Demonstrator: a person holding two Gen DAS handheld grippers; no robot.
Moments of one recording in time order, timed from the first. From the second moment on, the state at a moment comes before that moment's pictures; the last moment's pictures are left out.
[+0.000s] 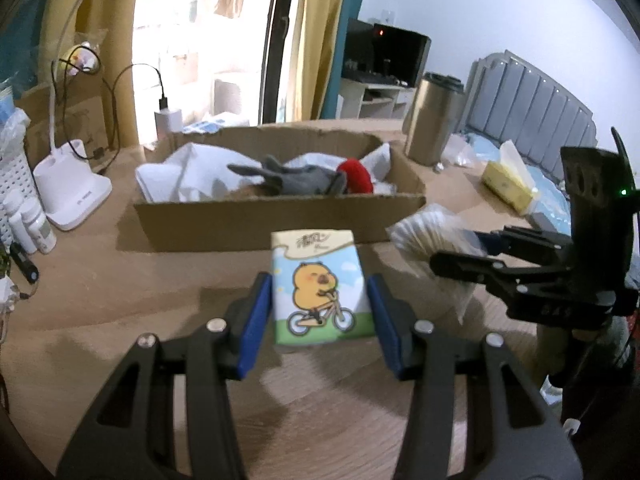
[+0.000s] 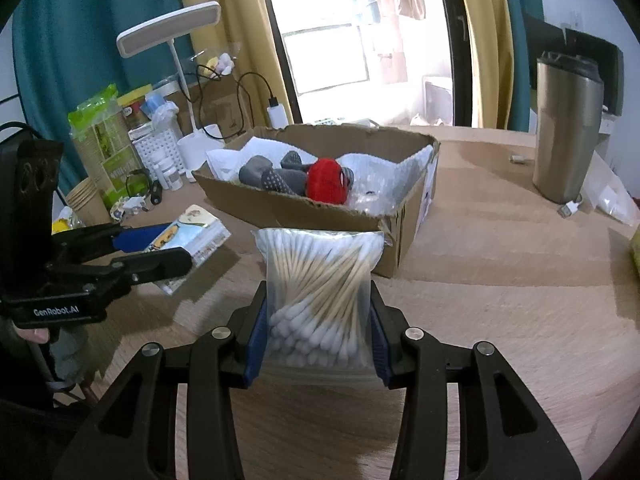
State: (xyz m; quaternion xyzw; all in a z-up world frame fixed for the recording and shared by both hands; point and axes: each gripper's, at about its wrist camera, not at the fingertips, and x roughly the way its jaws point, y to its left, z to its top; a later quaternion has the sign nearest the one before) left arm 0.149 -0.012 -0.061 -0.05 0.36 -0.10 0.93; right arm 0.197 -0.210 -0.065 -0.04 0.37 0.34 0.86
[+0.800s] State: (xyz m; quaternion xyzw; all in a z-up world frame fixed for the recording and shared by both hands) left arm 0.156 0.020 -0.028 -0.04 0.30 -0.09 0.95; right arm 0.214 -0.202 -0.034 -0.05 0.33 0.34 0.88
